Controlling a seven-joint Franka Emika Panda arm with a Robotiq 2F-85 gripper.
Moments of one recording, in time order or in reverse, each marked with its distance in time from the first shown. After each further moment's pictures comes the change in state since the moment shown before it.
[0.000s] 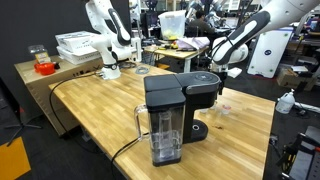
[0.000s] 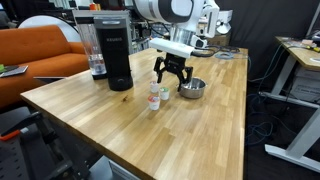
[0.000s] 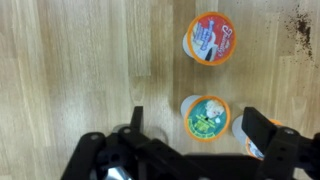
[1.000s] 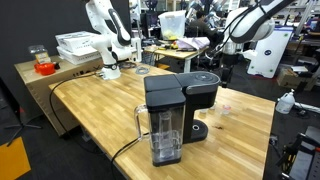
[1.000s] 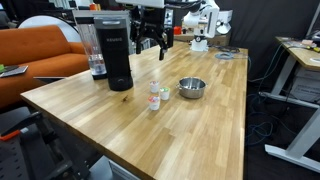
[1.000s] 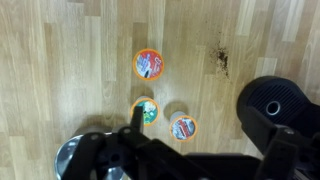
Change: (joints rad) arm 0.039 -0.431 0.033 -0.332 -0.003 -0.004 0.003
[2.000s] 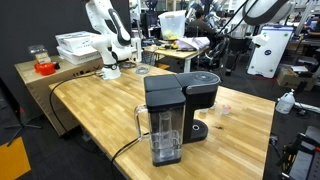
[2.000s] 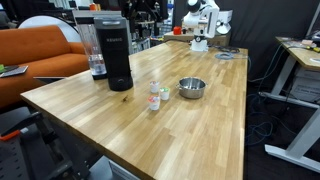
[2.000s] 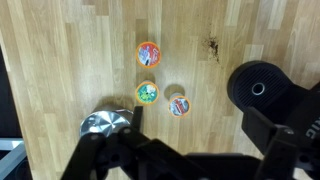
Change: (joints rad) arm 0.041 -0.202 -0.015 -0.082 -0.035 -0.015 0.097
